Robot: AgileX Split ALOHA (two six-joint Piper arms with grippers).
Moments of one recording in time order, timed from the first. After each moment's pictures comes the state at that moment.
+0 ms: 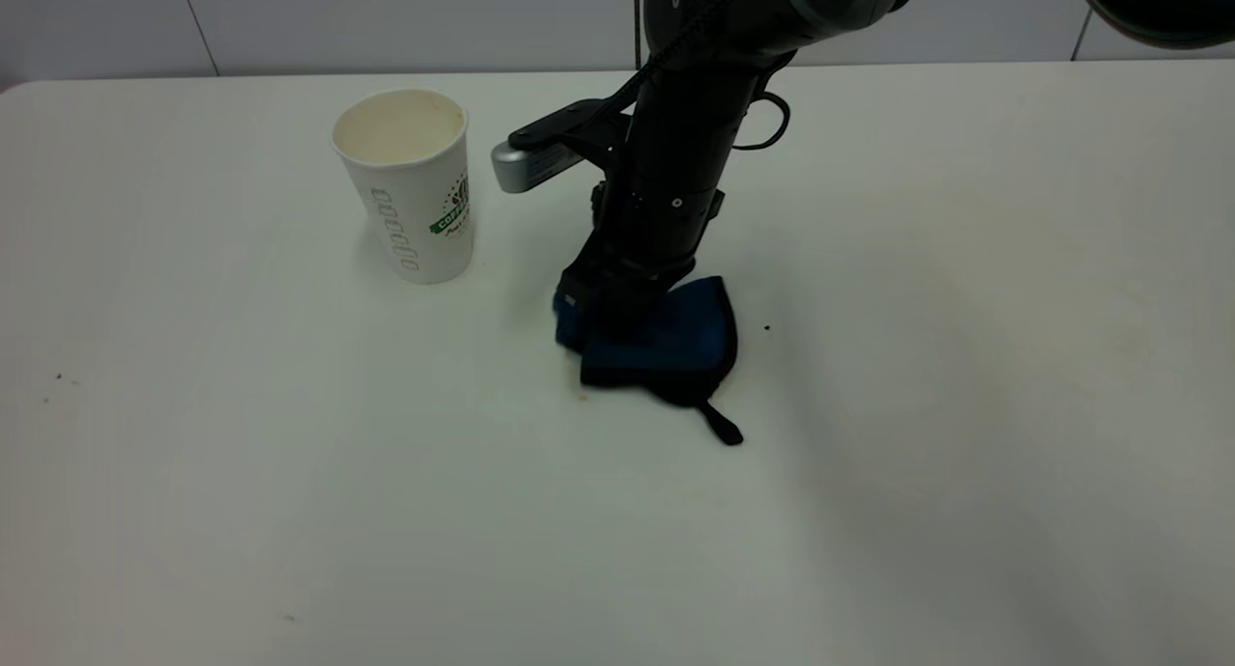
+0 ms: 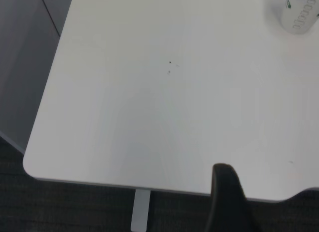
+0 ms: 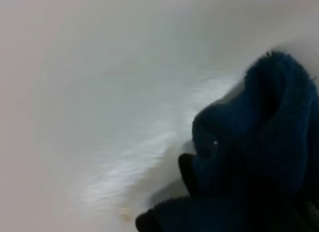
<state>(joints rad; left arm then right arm) 0.04 -0.02 -0.49 0.06 1.13 -0.05 0.47 2.74 -2.09 0.24 0.76 -0.46</state>
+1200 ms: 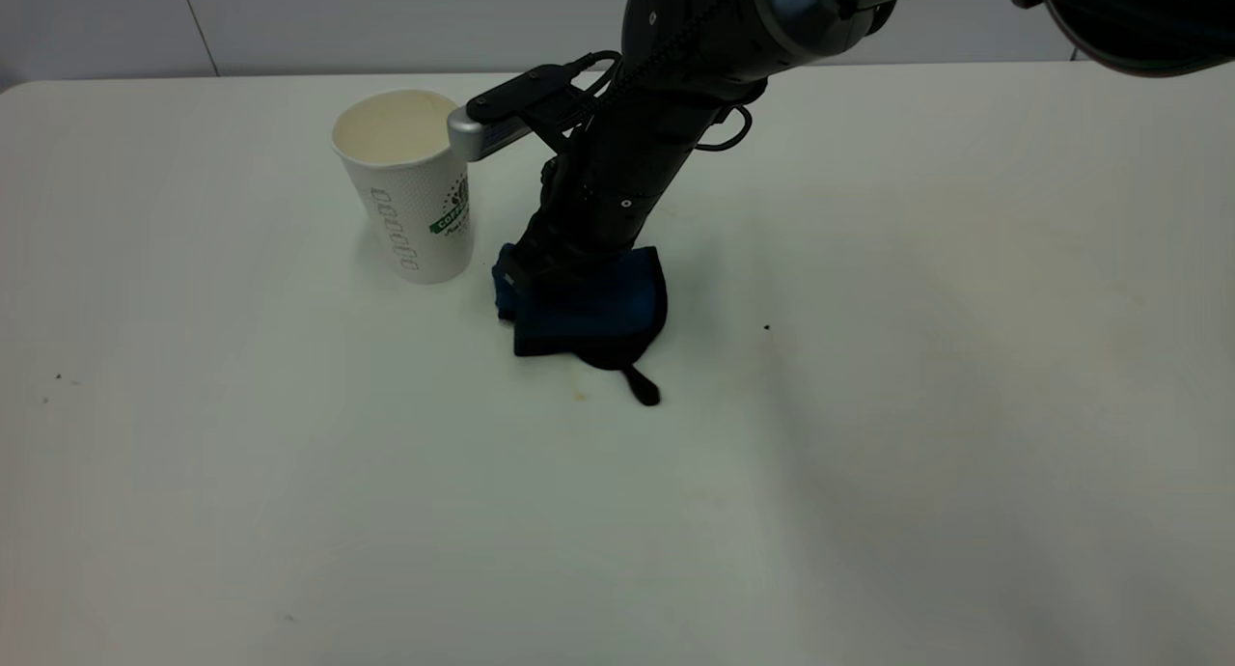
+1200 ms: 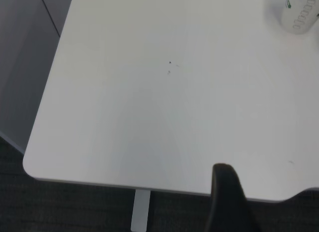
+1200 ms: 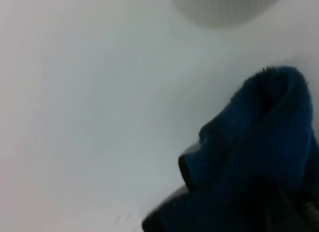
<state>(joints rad) 0.04 -0.02 -0.49 0.06 1.13 -0.05 0.51 2.75 -2.09 0.45 0.48 -0.63</state>
